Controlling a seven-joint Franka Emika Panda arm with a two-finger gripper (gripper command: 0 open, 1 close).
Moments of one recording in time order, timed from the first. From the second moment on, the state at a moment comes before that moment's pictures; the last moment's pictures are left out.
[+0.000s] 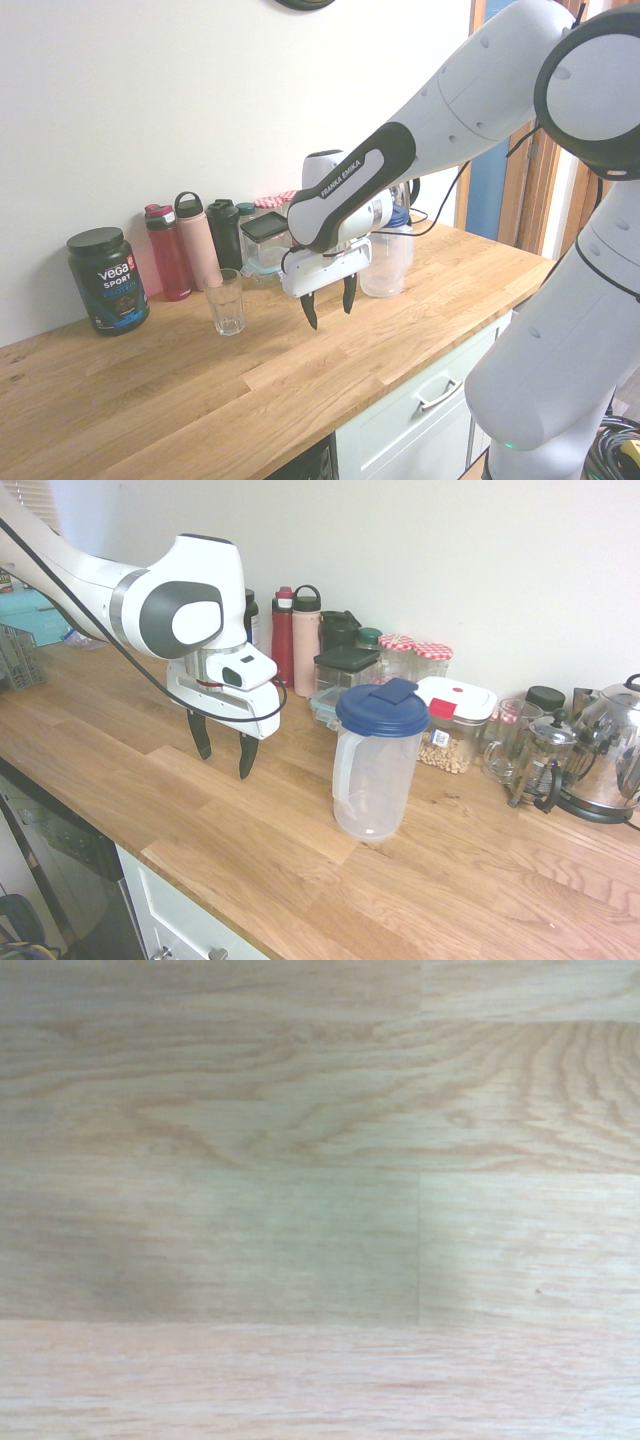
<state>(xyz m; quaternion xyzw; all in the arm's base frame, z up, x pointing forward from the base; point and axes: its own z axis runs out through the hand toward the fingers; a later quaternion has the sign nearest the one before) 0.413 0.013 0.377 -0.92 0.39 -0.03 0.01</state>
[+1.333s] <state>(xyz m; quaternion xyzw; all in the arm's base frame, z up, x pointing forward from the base) 0.312 -0.180 0.514 -0.89 0.40 -0.21 0.08</state>
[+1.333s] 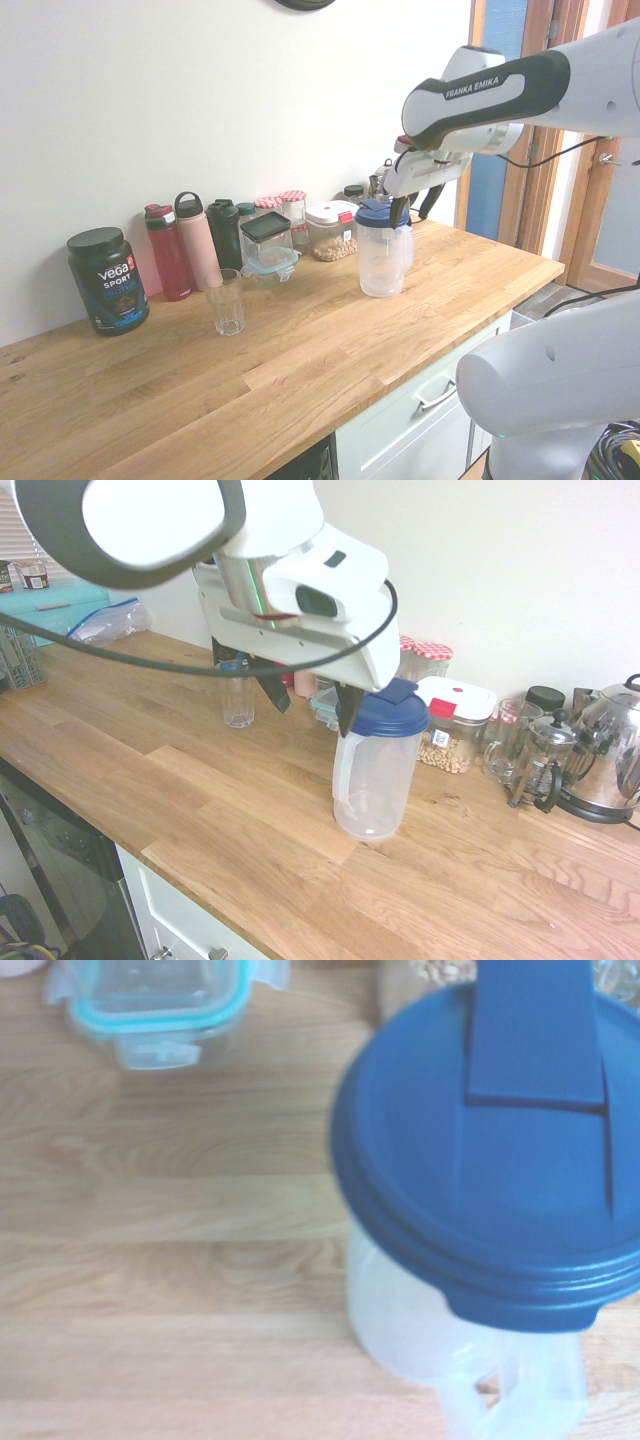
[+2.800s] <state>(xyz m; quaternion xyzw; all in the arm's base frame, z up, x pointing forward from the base) 0.374 -0.207 0.456 -0.88 0.42 -0.20 0.06</state>
